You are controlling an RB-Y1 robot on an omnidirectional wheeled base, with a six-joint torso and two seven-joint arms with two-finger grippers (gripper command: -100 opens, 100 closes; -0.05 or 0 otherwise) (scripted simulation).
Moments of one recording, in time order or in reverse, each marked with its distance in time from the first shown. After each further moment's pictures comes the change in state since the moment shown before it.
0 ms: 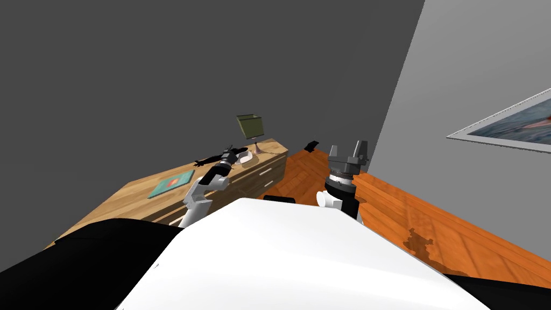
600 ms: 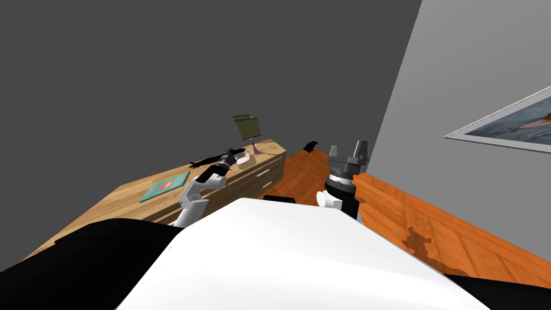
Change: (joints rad) left arm 0.000 0.043 0.035 0.015 0.048 0.146 0.032; right arm 0.000 0.000 0.000 0.000 0.000 0.000 0.000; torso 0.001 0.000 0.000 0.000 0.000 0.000
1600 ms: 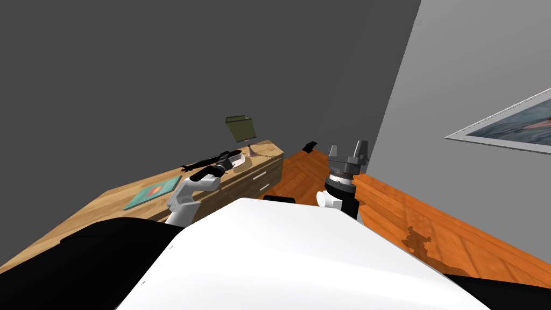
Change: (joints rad) left arm 0.046 0.056 0.061 0.003 0.081 0.247 0.048; right arm 0.000 0.000 0.000 0.000 0.000 0.000 0.000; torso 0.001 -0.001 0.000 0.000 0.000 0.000
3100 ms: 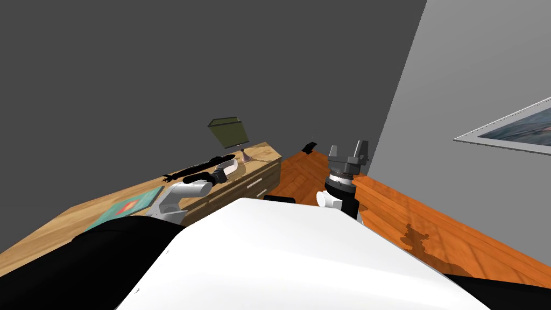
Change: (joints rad) left arm 0.123 0.055 0.066 0.014 0.123 0.335 0.065; right arm 0.000 0.000 0.000 0.000 0.000 0.000 0.000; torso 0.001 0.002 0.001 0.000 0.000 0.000
